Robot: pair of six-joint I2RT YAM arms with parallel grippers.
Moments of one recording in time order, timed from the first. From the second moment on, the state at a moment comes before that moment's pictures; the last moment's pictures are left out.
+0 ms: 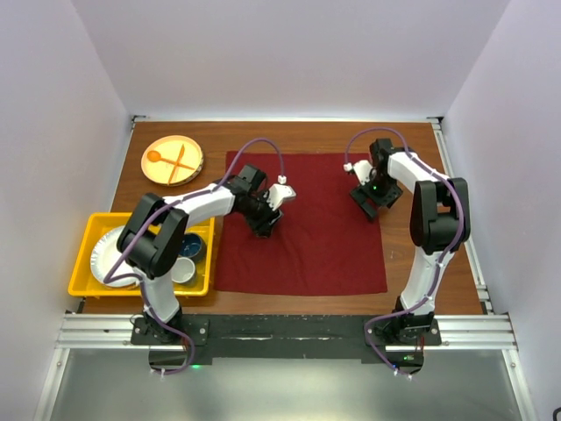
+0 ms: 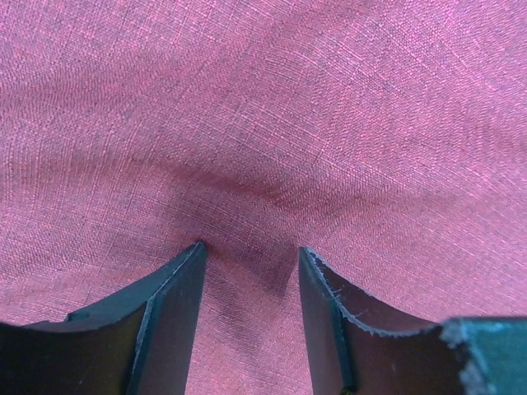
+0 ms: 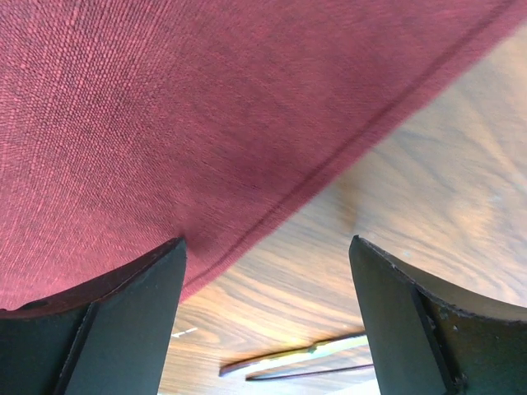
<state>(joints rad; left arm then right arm) -0.55 1.84 1.15 -0.43 0.36 0.39 0.10 1.98 1.42 -0.90 0.02 -0.56</state>
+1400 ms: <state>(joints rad) -0.33 1.73 1.17 -0.57 0.42 0.44 0.17 2.02 1.59 -0.92 -0.15 -0.41</state>
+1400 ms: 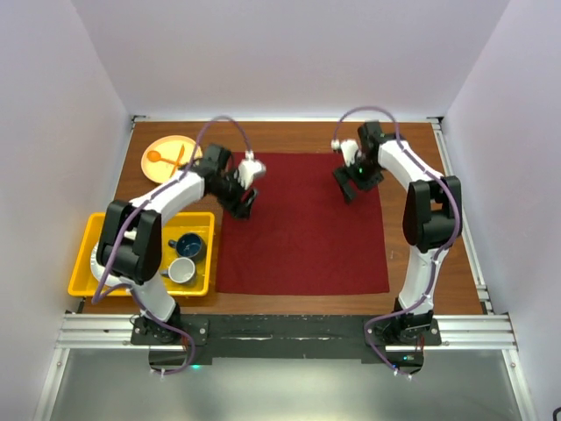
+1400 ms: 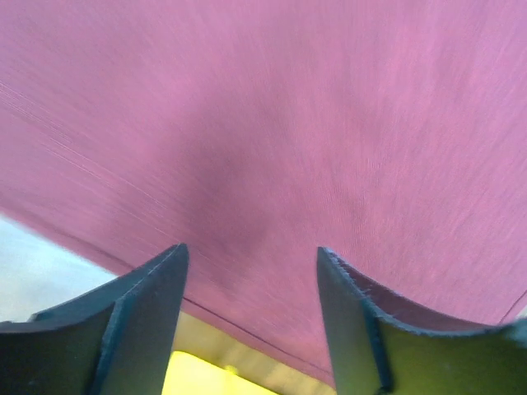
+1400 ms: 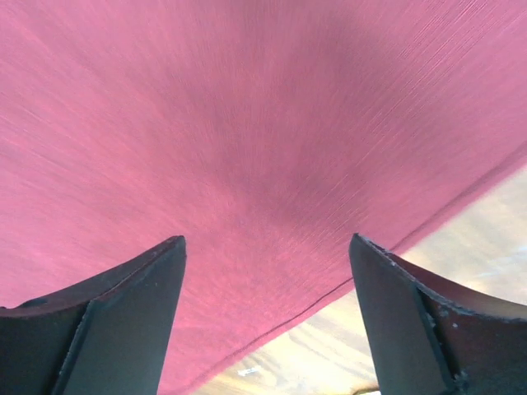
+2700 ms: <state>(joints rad) -0.11 2.31 1.97 -0.42 0.36 0.10 -0.05 2.45 2.26 -0.77 -0.30 -0.26</state>
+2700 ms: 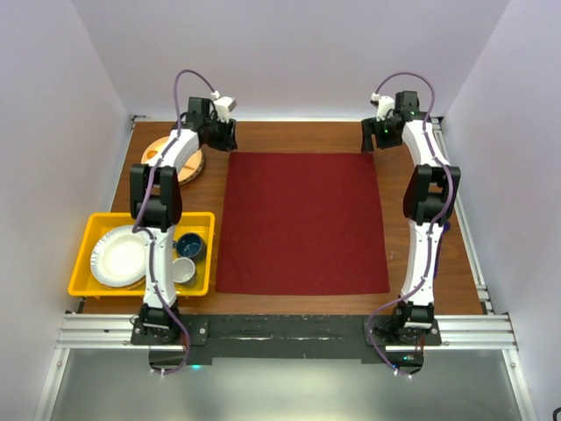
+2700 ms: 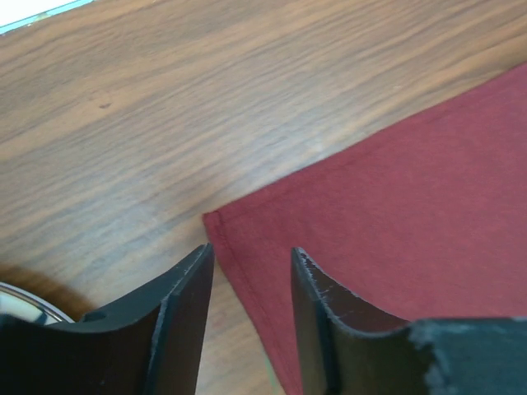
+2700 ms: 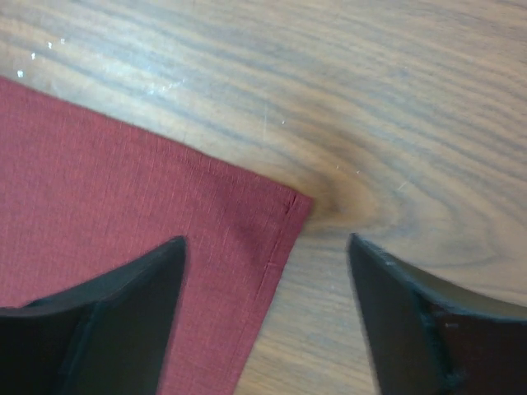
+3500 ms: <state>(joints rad) -0.11 2.35 1.97 -0.43 0.29 0.14 -0.05 2.53 2.25 -0.68 -0.25 -0.22</state>
